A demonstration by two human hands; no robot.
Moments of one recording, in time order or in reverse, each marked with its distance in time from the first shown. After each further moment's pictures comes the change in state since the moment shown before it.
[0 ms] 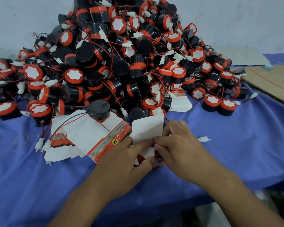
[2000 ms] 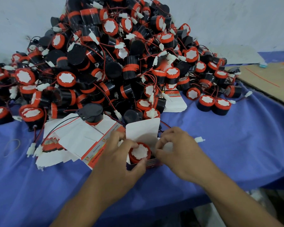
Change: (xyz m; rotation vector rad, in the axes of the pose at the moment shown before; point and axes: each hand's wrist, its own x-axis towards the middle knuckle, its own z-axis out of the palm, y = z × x) left_hand 0.000 0.010 0.004 -0.087 0.306 0.059; right_hand -0.002 0.010 0.006 0.450 0.019 0.333
